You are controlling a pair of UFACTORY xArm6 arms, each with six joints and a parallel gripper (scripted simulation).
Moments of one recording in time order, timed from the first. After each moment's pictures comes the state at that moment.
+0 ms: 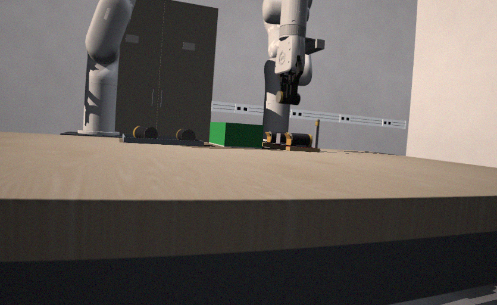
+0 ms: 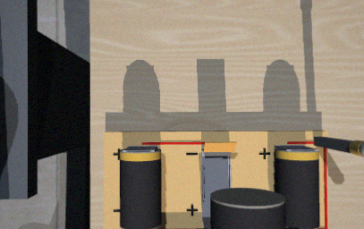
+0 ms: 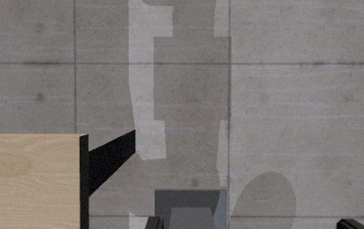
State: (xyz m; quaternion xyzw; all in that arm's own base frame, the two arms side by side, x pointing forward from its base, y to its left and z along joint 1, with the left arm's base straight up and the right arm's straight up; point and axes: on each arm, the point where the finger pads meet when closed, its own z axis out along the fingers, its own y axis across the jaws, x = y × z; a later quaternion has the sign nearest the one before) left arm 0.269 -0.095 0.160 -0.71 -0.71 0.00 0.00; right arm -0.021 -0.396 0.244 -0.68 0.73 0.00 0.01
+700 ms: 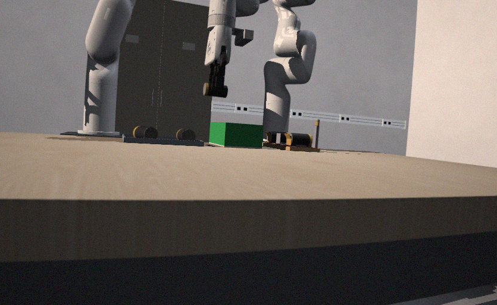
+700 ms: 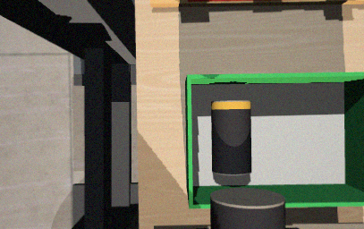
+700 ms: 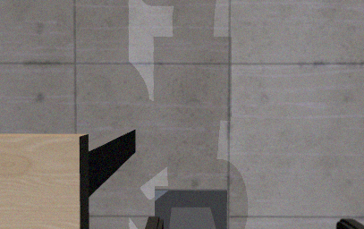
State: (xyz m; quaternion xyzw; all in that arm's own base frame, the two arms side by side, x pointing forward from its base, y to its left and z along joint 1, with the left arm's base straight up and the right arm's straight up) left arm 0.224 -0.297 0.164 -0.71 -0.70 0.01 -0.01; right arm -0.021 -0.396 0.244 -0.68 0.73 0.00 0.01
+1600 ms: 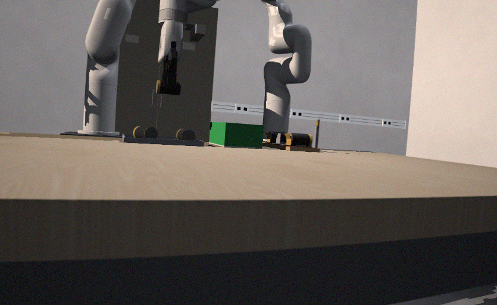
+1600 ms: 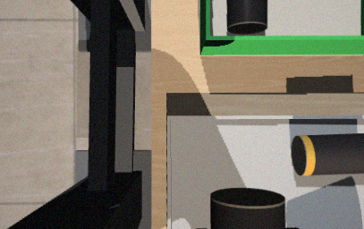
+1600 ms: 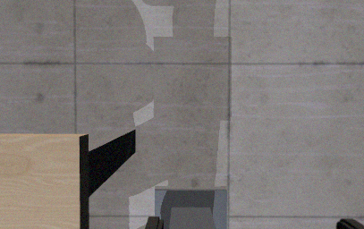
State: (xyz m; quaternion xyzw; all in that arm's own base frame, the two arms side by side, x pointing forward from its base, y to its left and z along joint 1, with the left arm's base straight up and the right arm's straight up) left arm 0.211 -0.424 0.160 -0.71 -0.71 0.00 0.00; right arm -0.021 -0.396 0.244 -0.68 0.73 0.00 0.01
